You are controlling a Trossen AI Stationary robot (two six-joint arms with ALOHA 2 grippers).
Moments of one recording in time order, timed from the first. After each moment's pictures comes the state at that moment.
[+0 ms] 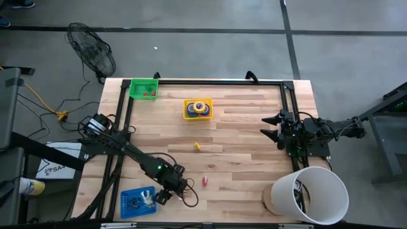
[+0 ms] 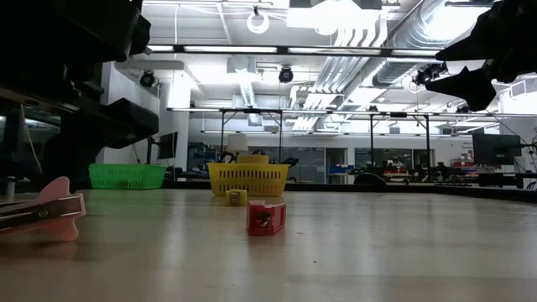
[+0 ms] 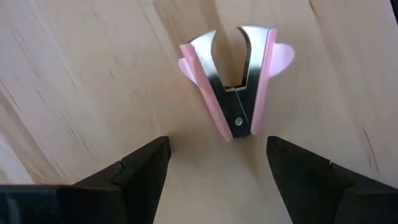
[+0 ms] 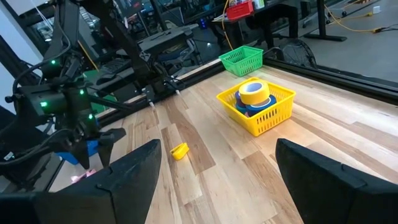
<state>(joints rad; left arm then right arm) -0.56 1.81 1.07 -0.44 0.12 -0.14 0.19 0.01 0.20 -0.33 0.41 0.44</state>
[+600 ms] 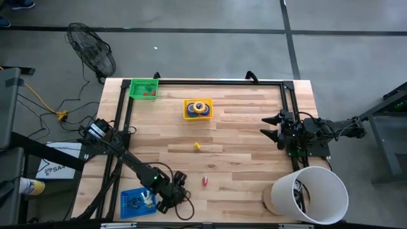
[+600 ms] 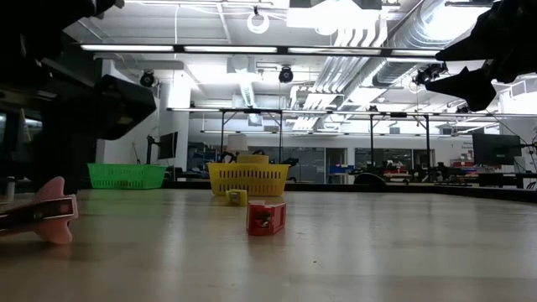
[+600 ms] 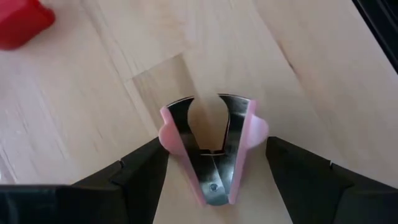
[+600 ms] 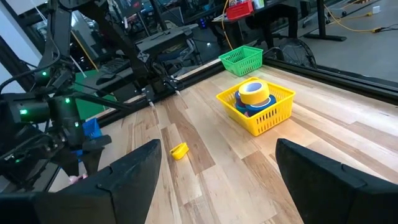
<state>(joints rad) -0.66 1.86 1.07 -0.27 -0.09 -0.16 0.19 0.01 0.20 -0.33 0.41 0.44</state>
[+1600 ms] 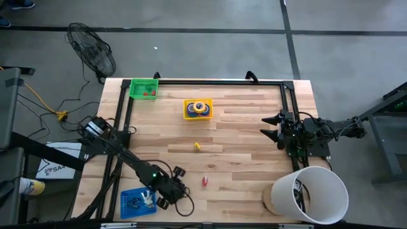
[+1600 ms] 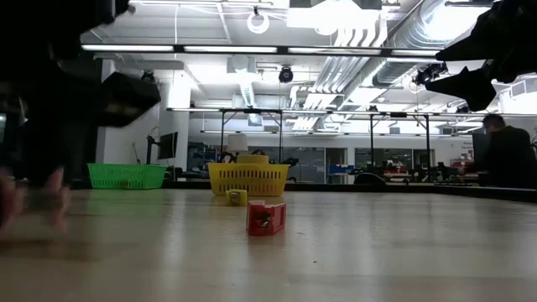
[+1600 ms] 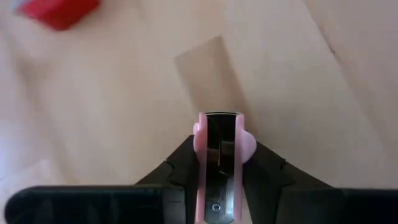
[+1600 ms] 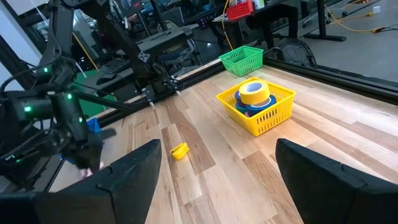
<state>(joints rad) -0.66 1.82 1.06 -0.33 -0.15 -0.16 0.19 0.01 0.20 -0.33 0.41 0.44</state>
